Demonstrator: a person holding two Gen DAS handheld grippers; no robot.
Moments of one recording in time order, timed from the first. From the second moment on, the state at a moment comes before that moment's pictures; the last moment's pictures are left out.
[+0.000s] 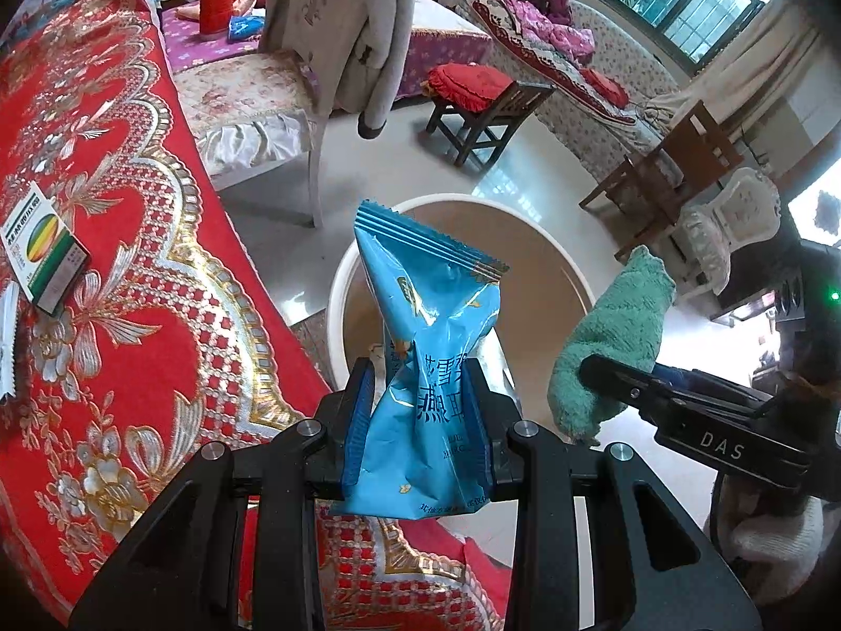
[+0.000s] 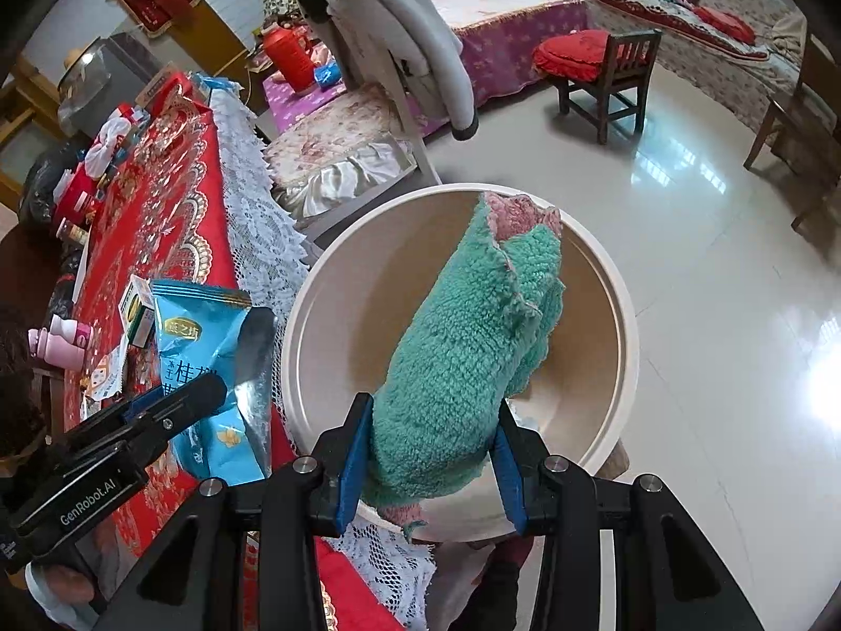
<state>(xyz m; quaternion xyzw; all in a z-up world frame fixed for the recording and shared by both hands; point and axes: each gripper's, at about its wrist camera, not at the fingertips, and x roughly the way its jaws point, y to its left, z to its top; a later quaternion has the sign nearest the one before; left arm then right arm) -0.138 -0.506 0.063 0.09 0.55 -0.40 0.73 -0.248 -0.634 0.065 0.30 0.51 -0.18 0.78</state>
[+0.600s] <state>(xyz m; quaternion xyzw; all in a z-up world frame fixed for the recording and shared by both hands) -0.135 -0.510 0.055 0.05 0.55 -0.42 0.72 -0.247 -0.643 0.052 0.30 0.53 -0.19 0.77</state>
